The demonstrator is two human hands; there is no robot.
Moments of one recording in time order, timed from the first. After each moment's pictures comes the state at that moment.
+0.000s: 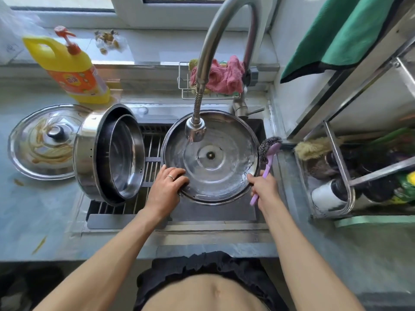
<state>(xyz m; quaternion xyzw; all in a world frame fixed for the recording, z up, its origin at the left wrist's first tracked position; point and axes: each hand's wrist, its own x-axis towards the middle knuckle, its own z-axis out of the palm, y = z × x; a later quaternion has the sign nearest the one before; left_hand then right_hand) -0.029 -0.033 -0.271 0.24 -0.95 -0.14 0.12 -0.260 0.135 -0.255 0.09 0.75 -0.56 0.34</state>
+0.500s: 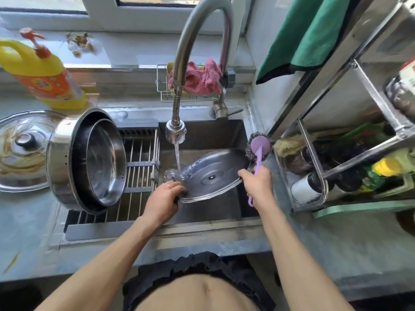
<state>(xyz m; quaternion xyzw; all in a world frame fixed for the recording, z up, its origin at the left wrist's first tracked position) -0.050 -0.001 -0.276 0.22 -0.94 -0.24 0.10 -0.265 0.155 -0.216 0.00 0.85 -0.46 0.24</state>
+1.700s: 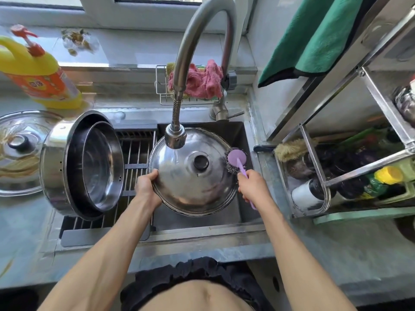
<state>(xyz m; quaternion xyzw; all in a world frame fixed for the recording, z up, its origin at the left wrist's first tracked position) -0.082 -0.053 -0.271 0.57 -0.15 -0.78 0.22 -0.271 0.147 -0.214 -0.10 0.89 -0.31 0.32</state>
